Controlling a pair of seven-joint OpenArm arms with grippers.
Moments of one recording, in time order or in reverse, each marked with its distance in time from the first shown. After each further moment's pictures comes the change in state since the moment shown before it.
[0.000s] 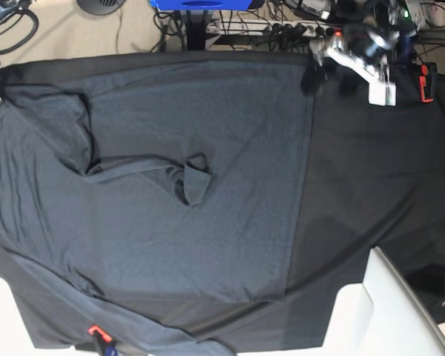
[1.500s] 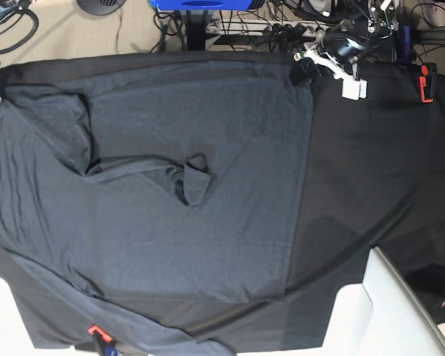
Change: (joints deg) left arm -7.7 -1.6 5.1 -20.7 -1.6 -1.0 -2.0; right arm -0.2 0.0 0.1 0.0 0.0 0.1 0.0
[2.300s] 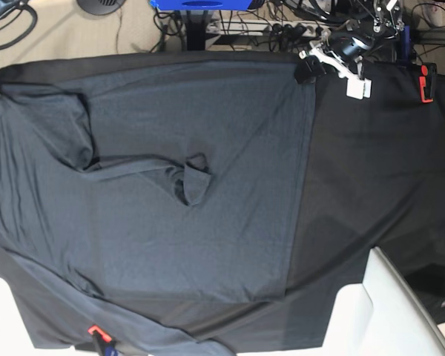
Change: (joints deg) left arm 0.6 -2.1 0.0 0.0 -0.4 -0.3 0.9; right arm -2.3 -1.1 0.2 6.8 -0.1 0.0 0.0
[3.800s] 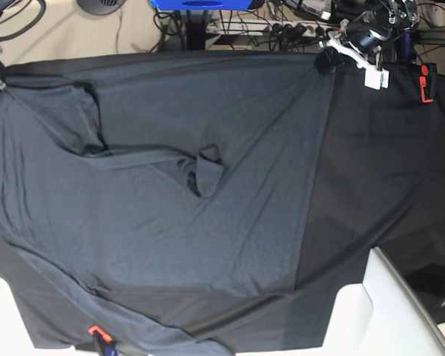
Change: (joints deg) left arm 2.9 -1.7 -3.9 3.0 1.4 0.3 0.9; right arm -2.3 -3.4 0.0 3.0 -0.3 -0.2 -0.6
